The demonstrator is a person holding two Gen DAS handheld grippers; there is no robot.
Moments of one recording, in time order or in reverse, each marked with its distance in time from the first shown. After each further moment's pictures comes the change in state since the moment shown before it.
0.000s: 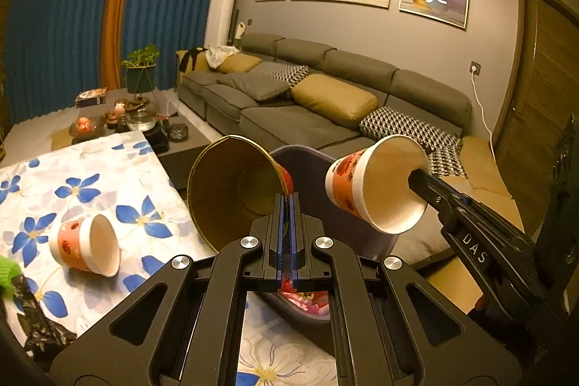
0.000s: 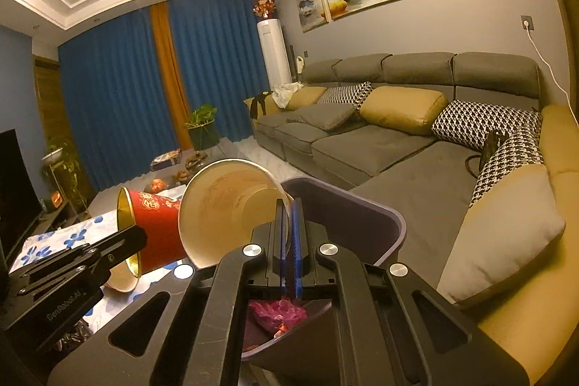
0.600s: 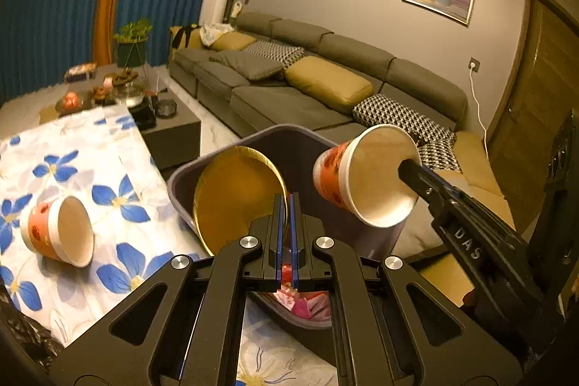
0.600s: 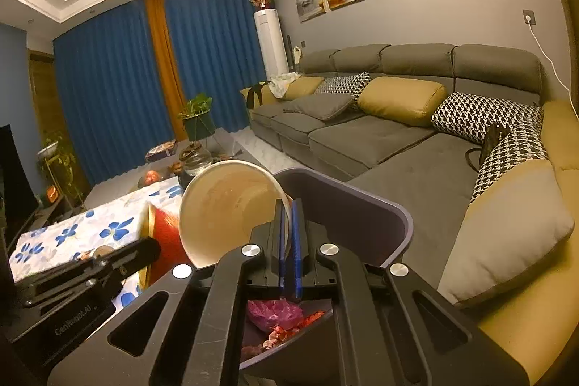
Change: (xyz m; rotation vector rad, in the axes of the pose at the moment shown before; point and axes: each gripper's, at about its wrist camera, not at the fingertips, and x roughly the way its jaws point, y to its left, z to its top) left arm 0.030 0.005 -0.004 -0.068 0.083 -0.043; right arm 0.022 0.003 -0.001 0.003 0.039 0.000
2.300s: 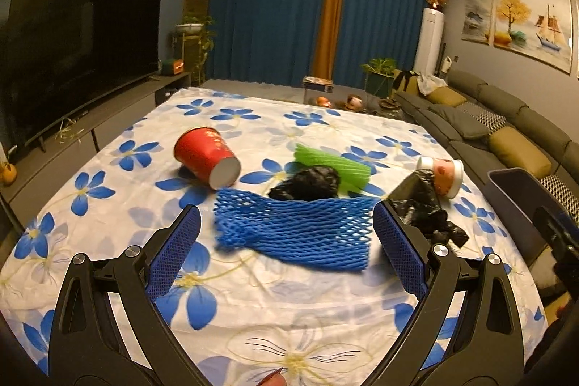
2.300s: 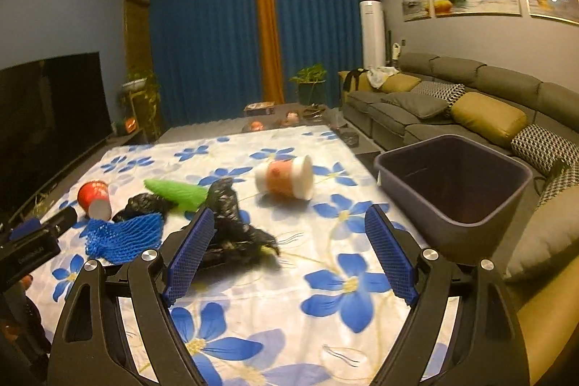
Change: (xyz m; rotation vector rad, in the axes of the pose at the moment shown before) left arm -0.311 0.181 -0.137 -0.322 -0.194 0.793; right arm -0.105 0.212 -0.103 -0.270 0.081 0.284
